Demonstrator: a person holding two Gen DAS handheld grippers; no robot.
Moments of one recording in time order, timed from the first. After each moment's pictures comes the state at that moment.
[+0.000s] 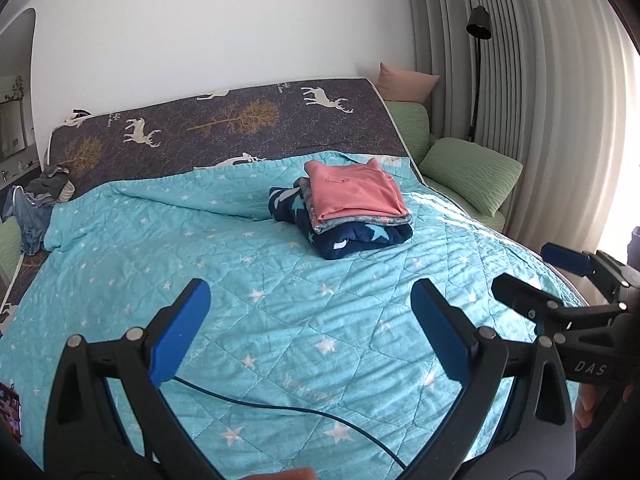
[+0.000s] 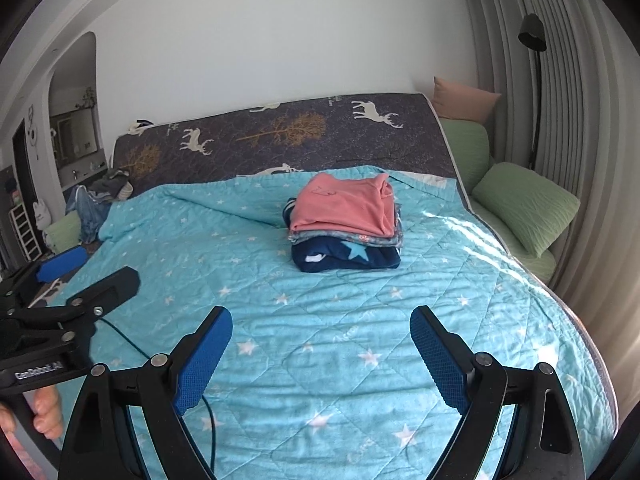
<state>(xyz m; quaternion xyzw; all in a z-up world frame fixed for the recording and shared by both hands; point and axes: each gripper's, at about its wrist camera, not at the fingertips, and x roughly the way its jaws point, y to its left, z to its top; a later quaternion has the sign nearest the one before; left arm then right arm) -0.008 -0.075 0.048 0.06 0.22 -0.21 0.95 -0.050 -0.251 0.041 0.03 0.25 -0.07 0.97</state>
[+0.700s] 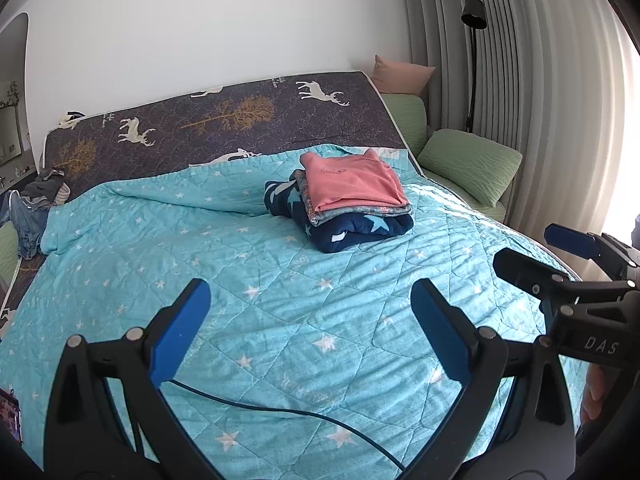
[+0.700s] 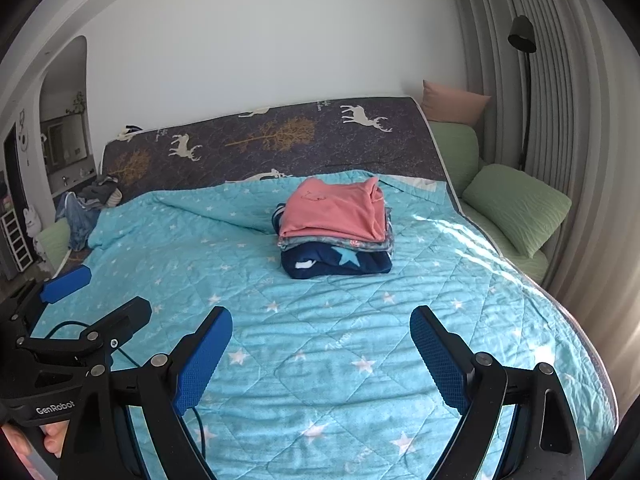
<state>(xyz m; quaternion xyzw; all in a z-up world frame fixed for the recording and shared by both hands) -0.001 -0.082 0.034 0.08 0.22 -0.21 0.95 -0.043 -0.252 0.035 0.04 0.24 -0.09 0.96</state>
